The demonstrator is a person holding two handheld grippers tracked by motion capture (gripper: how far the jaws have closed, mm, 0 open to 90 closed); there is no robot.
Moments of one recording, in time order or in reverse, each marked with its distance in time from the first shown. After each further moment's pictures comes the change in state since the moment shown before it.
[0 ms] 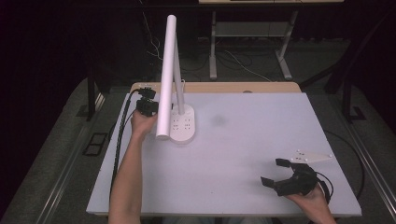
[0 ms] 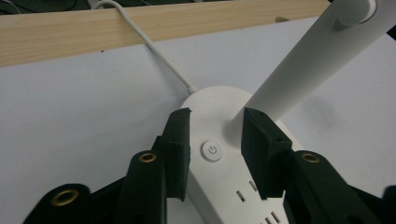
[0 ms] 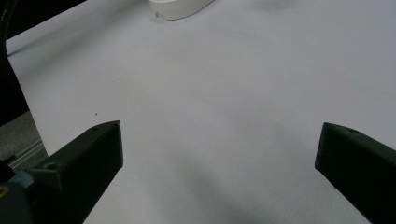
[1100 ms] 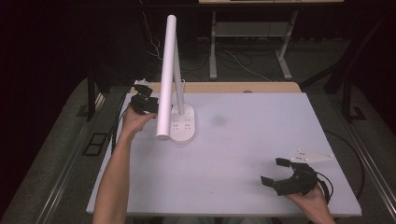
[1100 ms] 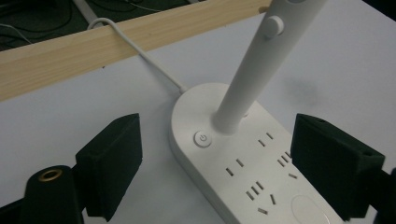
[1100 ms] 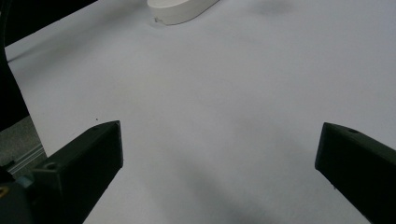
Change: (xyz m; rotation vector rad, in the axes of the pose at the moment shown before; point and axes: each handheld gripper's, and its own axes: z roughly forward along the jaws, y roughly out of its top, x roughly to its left) left arm -0.010 0.011 -0.031 0.022 -0.004 0.110; right arm 0.001 0.001 -0.001 -0.016 -0.008 0.009
